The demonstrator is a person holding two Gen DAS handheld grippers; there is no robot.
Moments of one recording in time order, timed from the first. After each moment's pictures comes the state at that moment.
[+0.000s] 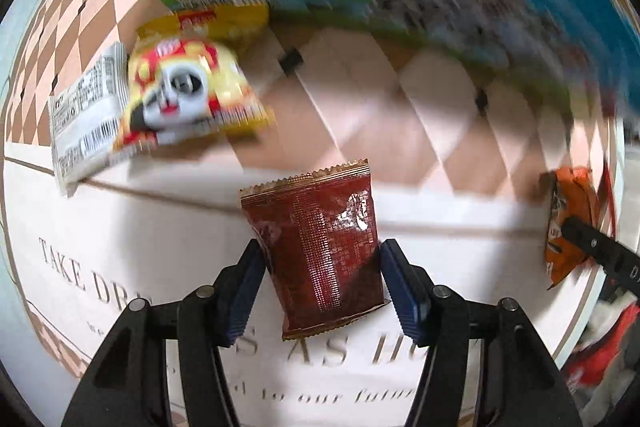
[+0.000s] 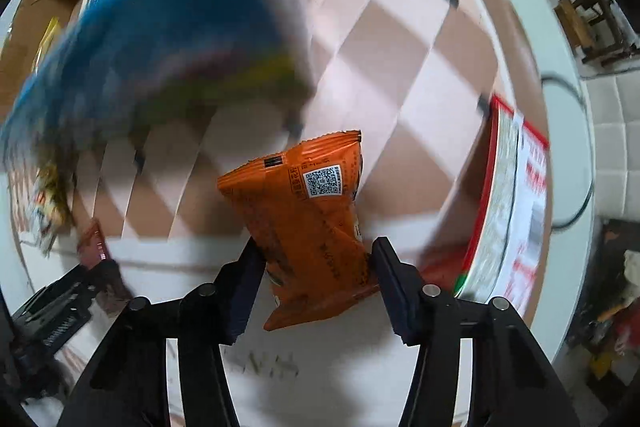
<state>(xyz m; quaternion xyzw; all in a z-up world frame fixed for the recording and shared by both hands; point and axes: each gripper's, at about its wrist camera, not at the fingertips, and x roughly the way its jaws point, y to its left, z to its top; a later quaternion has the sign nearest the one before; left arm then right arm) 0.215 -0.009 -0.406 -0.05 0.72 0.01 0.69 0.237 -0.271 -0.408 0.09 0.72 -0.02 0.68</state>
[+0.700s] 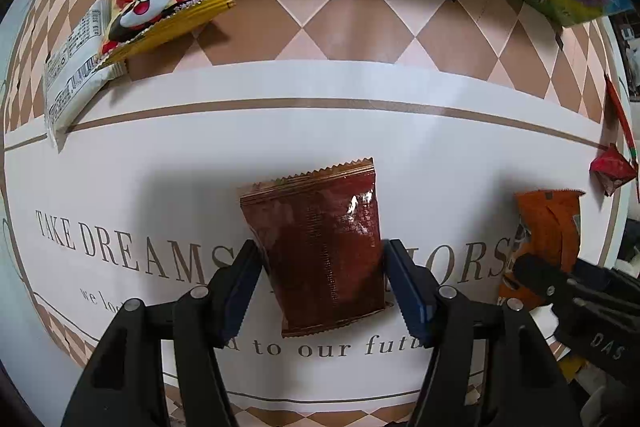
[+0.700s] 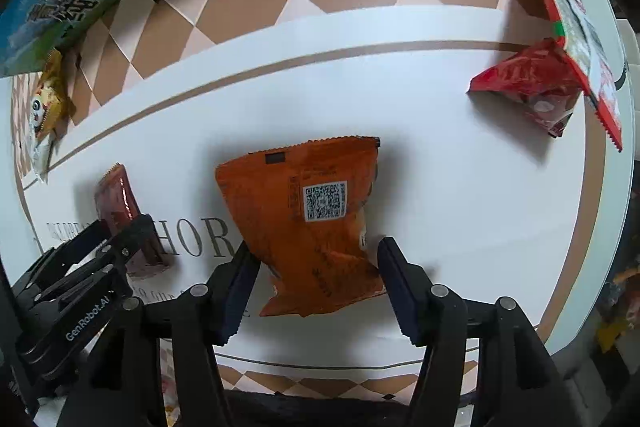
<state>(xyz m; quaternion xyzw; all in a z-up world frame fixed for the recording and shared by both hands) 0.186 -0.037 -0.432 -0.01 0.75 -0.01 0.66 0.156 -0.241 -0.436 0.11 0.78 0.00 0.61</state>
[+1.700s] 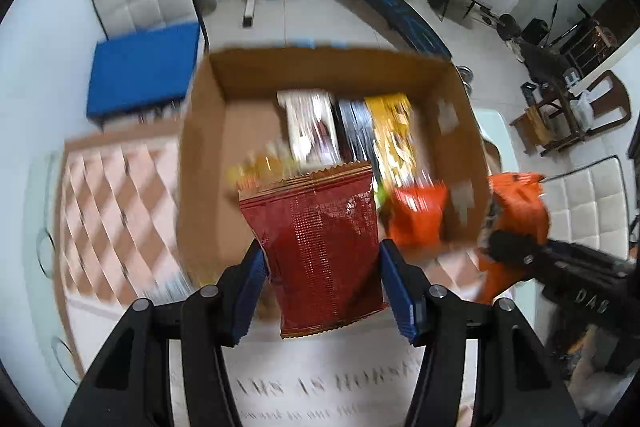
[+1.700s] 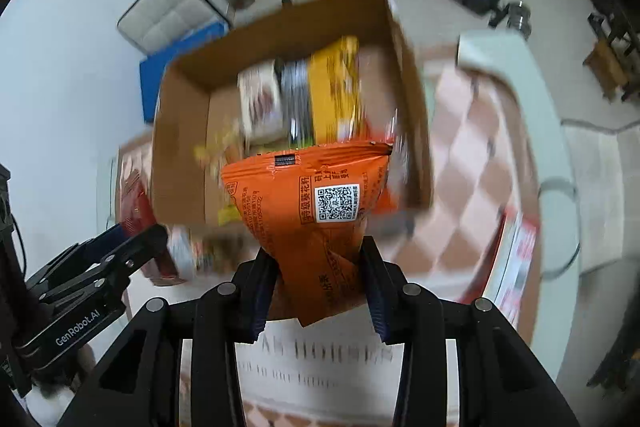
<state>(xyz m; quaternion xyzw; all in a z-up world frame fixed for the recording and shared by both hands) 0.349 -0.020 -0.201 -0.01 0.60 -0.07 0.80 0.301 -0.254 -0.221 0.14 0.62 0.07 0.77</state>
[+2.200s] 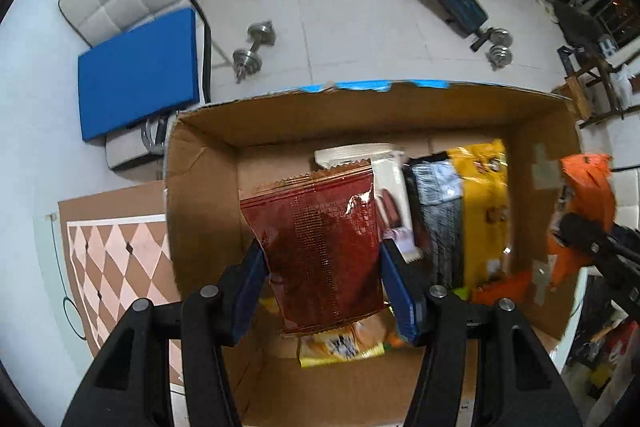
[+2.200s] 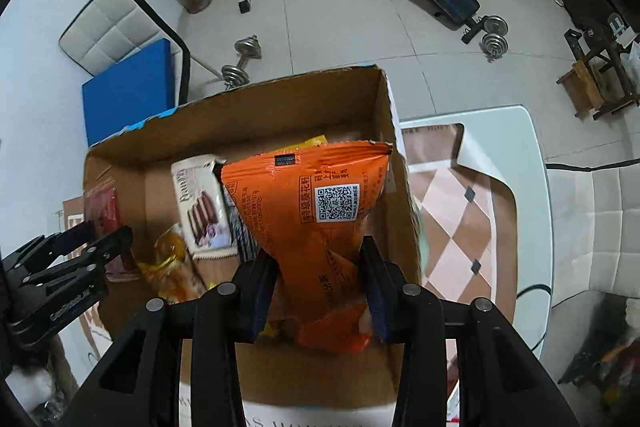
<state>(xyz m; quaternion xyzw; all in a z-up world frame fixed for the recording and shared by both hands) 0.489 -0.001 -0.289 0.05 0.67 -0.05 0.74 0.460 -0.238 -0.276 0.11 0.66 -0.01 0.75</state>
